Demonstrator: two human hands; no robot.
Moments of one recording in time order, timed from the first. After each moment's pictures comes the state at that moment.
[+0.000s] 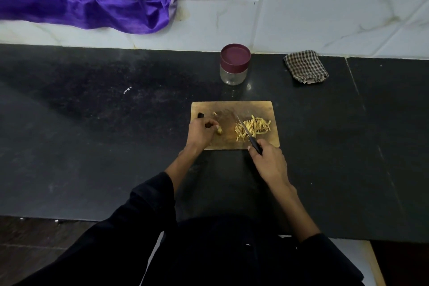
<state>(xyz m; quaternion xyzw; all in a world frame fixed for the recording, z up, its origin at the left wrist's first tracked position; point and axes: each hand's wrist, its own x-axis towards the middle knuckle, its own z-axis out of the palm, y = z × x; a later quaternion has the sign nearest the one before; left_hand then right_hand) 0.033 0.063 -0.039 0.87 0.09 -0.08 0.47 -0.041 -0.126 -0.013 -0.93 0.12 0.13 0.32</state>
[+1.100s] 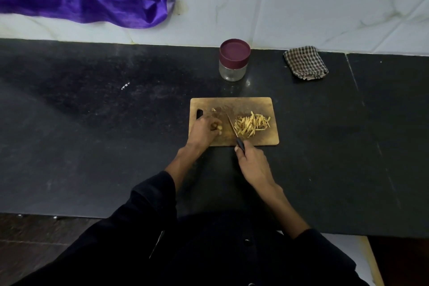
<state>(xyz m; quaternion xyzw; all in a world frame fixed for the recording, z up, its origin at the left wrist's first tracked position) 0.029 0.058 -0.041 0.92 -0.02 -0.08 0.37 -0.050 -0.097 -0.016 -0.93 0.08 0.17 0.33</state>
